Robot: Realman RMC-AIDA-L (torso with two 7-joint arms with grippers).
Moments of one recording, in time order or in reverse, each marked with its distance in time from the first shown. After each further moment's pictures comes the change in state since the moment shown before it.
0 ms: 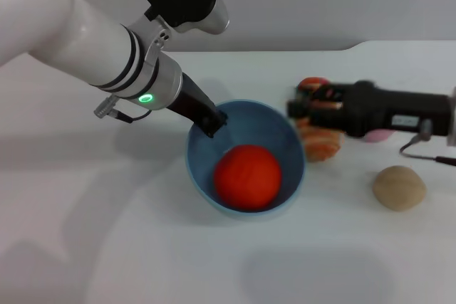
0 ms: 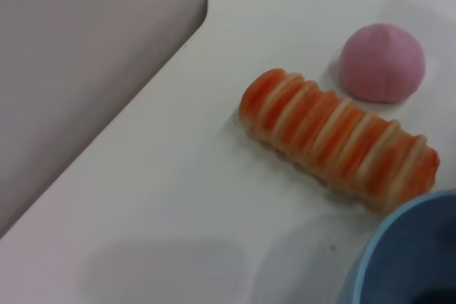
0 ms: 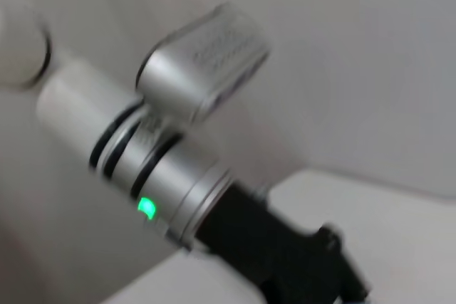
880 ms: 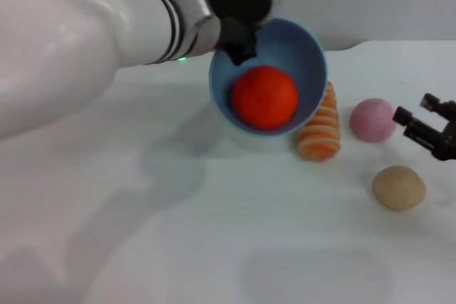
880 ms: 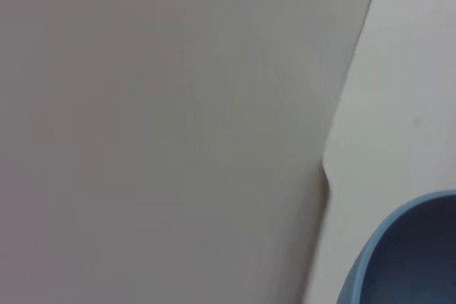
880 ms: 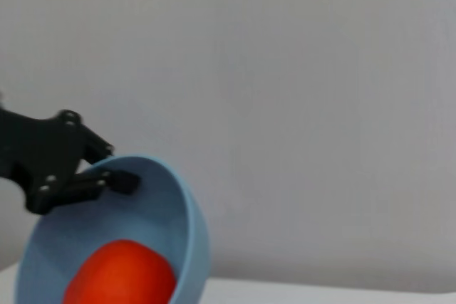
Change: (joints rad) left arm 0.084 -0.004 0.244 0.212 0.330 -0.426 0.033; right arm -0.251 0.004 0.149 0.247 0.315 0.231 -0.573
